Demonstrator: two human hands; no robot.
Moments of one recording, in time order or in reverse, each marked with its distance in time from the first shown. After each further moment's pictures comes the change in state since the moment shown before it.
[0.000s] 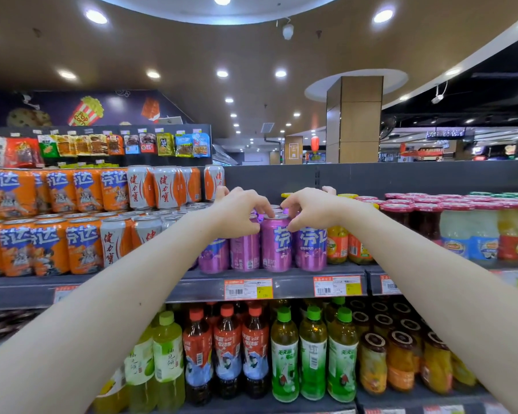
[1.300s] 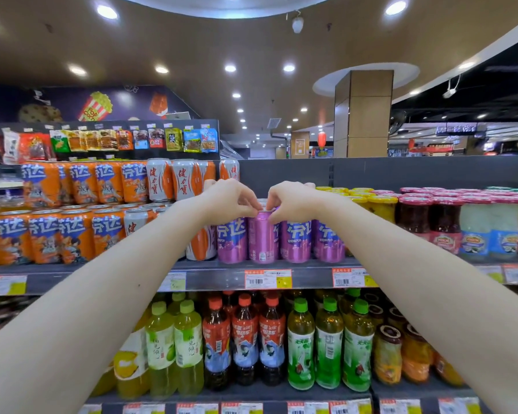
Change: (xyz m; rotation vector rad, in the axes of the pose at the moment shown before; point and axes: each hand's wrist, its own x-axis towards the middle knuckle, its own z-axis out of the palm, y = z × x) left_hand -0.031 -0.039 -0.029 -0.067 -0.040 -0.141; right_hand 0.022 -0.075 0.017 -0.055 0.023 -0.050
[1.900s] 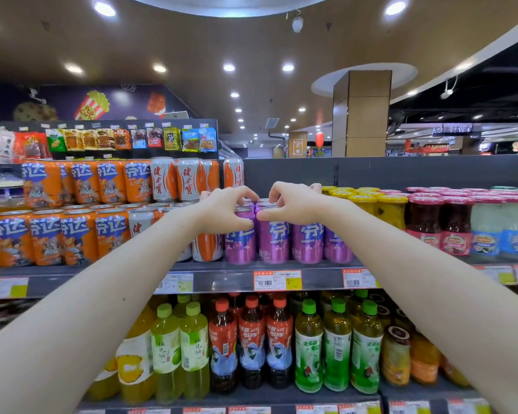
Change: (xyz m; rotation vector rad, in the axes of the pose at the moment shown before) left_hand -0.014 -0.025 0.010 -0.073 -0.074 -0.064; right_hand 0.005 -0.006 0.013 0.073 0.013 0.077
